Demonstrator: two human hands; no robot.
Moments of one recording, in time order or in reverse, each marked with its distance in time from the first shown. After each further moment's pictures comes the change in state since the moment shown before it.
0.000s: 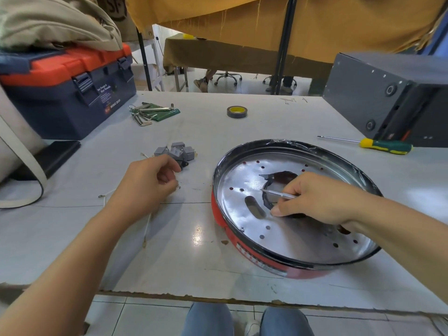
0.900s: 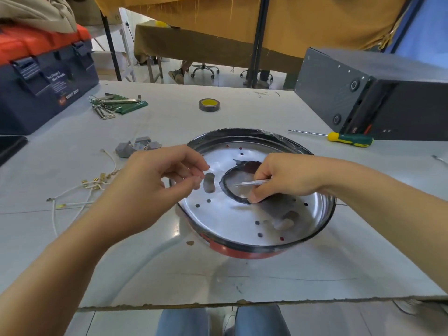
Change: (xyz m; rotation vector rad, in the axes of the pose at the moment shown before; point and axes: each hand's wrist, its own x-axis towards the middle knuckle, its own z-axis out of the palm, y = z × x) left_hand -0.017 0.071 0.011 -0.313 -0.144 0.344; right_hand 0.021 0.006 -0.030 -0.270 -0.115 -0.133
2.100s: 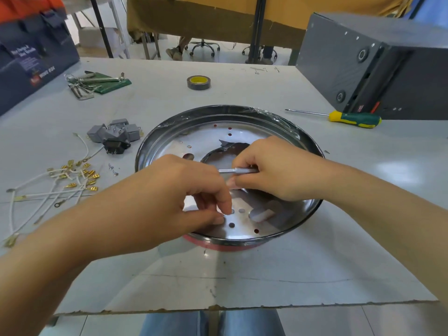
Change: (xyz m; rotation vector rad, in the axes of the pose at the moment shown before) left_hand 0.016 0.029 0.035 0.154 -0.464 0.124; right_hand 0.000 0.016 0.014 -0.027 0.194 -0.246
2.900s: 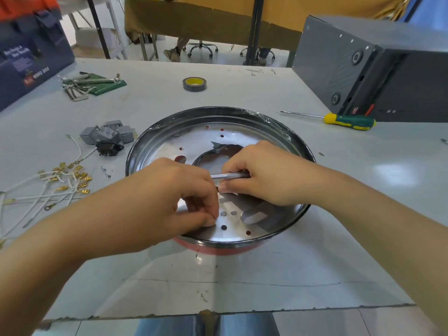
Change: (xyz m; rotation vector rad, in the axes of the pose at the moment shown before) left_hand 0.005 0.000 0.001 0.014 -0.053 -0.049; right_hand -0.001 0.002 0.001 -0.035 -0.025 -0.033
